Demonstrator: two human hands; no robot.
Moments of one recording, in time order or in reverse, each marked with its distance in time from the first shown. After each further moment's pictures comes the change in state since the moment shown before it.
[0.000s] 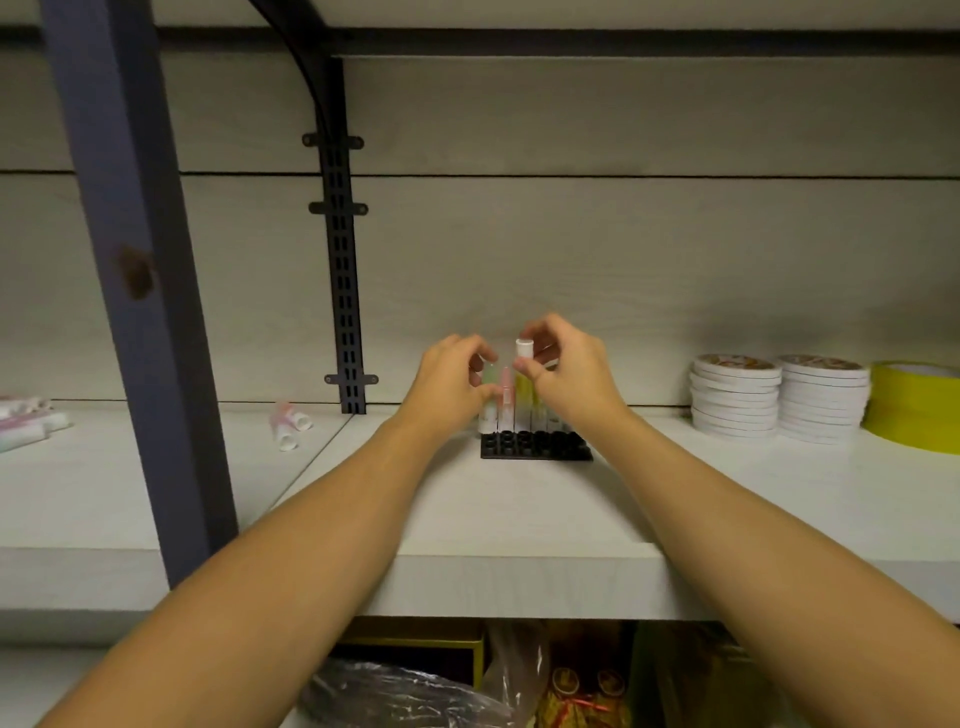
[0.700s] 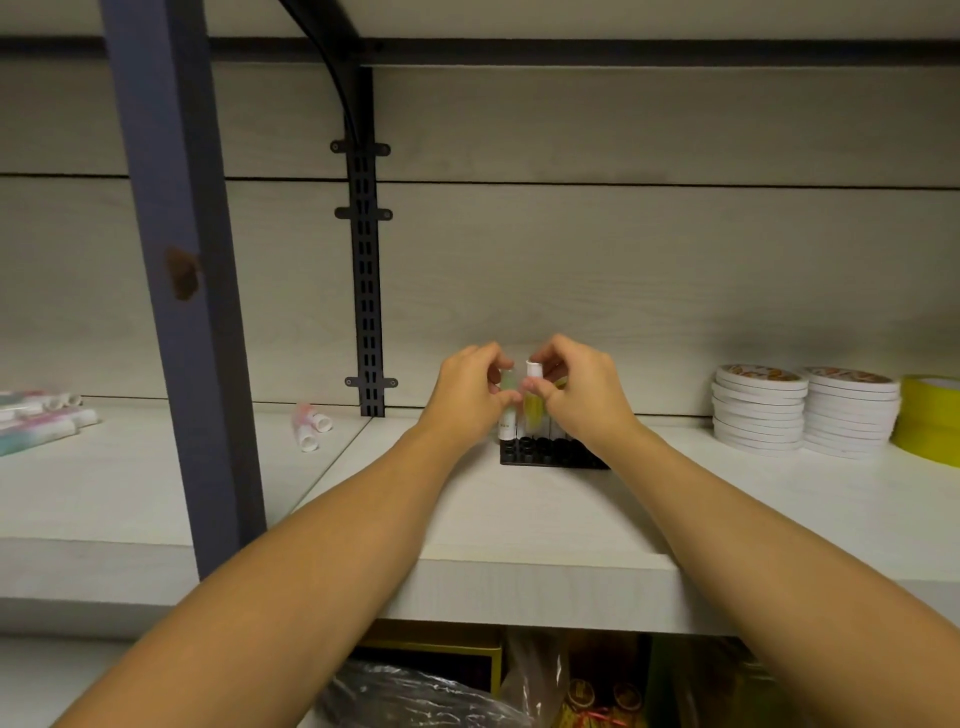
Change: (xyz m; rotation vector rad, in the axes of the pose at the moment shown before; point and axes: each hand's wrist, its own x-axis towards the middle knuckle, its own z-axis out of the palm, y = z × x) left_hand -0.003 -0.006 0.004 -0.056 0.045 -0.003; right_hand -0.007 0.001 0.010 -0.085 -0.046 -0.067
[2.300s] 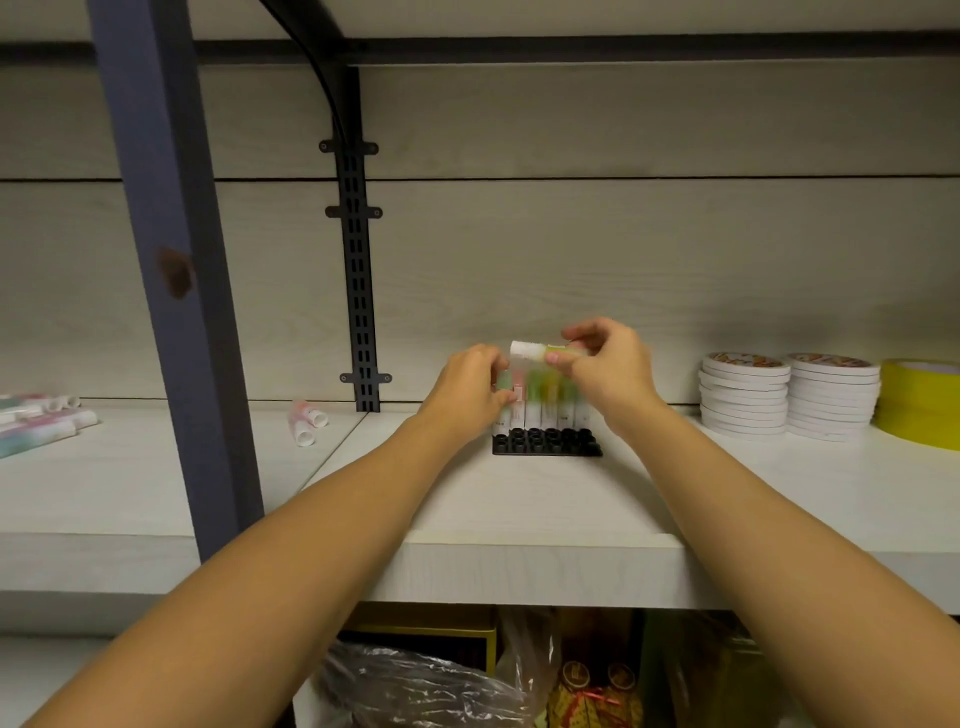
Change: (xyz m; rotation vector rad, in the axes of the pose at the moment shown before) left_hand -0.003 0.013 0.000 0.098 -0.105 -0.013; right_hand 0.005 0.004 -0.027 0.359 0.140 0.437
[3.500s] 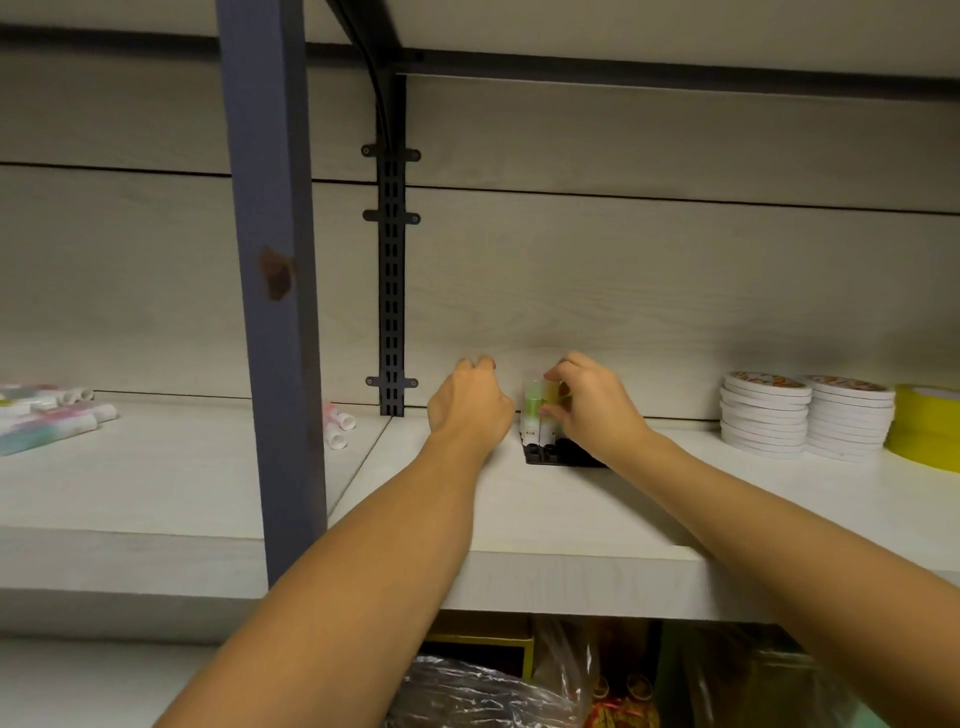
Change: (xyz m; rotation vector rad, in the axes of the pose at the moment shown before) left_hand -0.014 -0.014 -0.017 0.214 0.032 -0.262; right_hand -0.016 0.011 0.037 -0.714 -0.216 -0.591
